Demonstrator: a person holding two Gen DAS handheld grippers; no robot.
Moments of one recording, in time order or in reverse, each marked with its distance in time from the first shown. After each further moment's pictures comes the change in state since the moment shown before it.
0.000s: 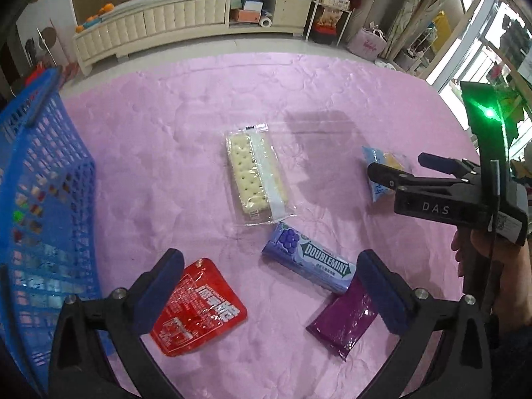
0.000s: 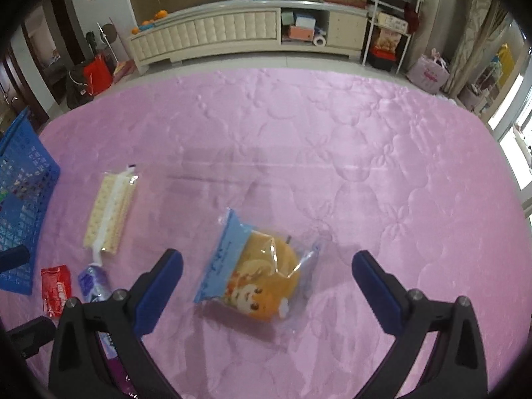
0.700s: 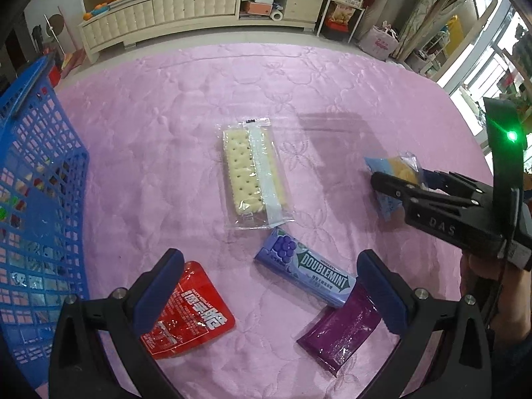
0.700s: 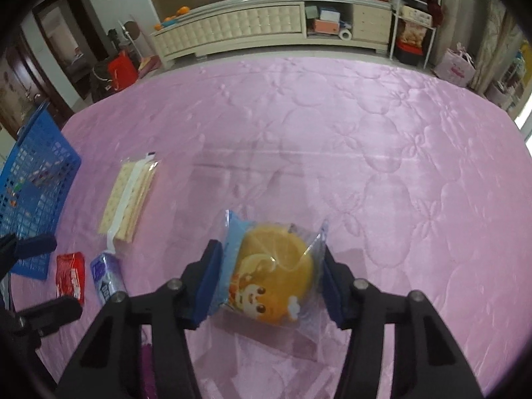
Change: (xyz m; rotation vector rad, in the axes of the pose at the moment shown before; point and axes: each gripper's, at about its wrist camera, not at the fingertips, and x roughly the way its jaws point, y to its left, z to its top) left arm 0.010 -0.013 0.007 -0.047 0.026 0.031; right arm -0.004 -0.005 -0.013 -0.036 0.015 0.139
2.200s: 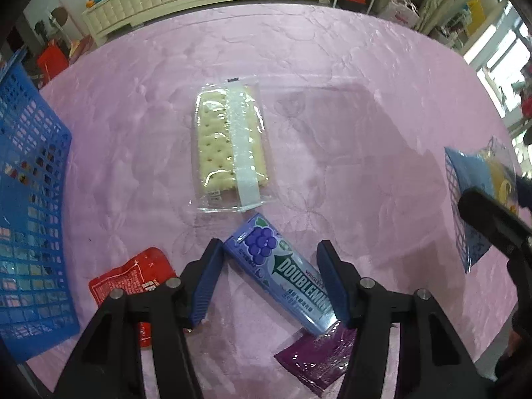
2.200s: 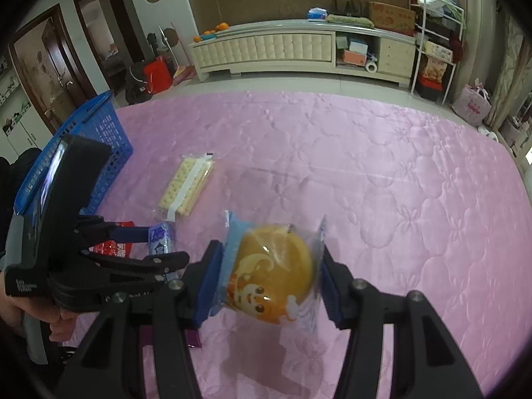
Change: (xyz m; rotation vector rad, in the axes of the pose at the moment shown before) left arm 0.067 -0.031 0.005 0.008 0.132 0.109; right arm -0.053 0.017 -0.019 -0.114 -0.099 0.070
